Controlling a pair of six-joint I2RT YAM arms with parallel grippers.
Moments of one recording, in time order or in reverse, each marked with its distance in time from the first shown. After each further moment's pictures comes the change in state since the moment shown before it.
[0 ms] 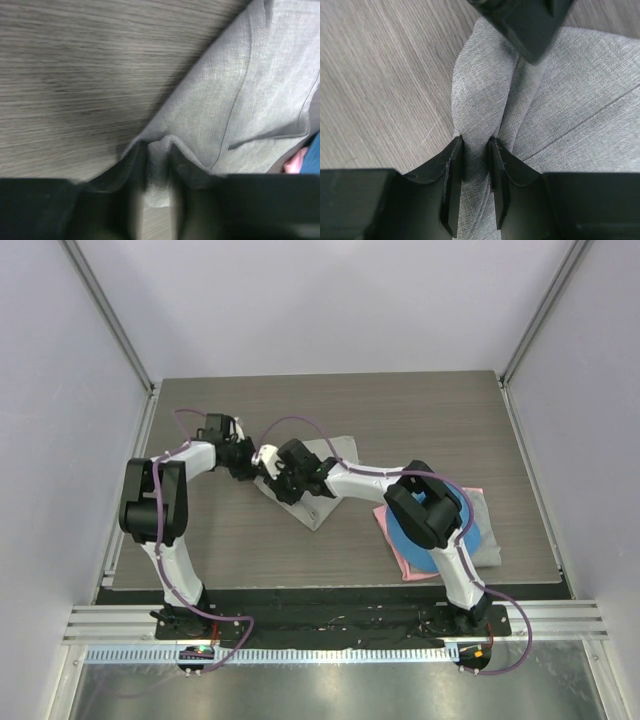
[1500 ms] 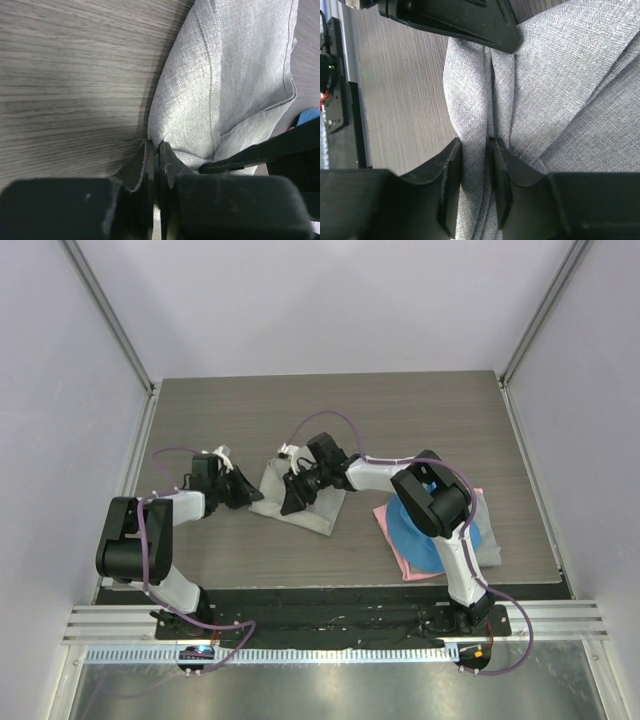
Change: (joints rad) left arm 0.027 -0.305 -0.537 0.455 0.039 -0.132; right arm -0.169 0.006 -0.152 0.167 -0.666 0.231
